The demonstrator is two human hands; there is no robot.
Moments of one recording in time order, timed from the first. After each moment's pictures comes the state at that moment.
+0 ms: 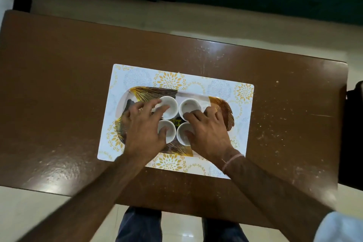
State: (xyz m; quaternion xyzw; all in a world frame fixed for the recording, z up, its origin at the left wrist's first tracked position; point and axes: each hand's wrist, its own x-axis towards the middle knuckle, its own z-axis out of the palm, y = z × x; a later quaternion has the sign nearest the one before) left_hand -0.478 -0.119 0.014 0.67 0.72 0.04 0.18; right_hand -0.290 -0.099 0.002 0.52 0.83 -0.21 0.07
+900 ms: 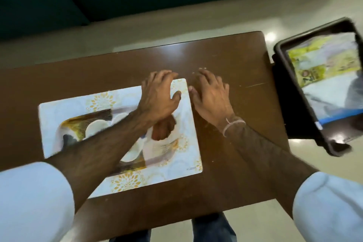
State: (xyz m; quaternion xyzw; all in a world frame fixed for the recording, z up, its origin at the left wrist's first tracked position) left_hand -0.288 0.000 -0.004 0.79 0.55 0.05 0.26; right_hand -0.121 -0.050 -0.004 0.74 0.64 -0.21 -0.09
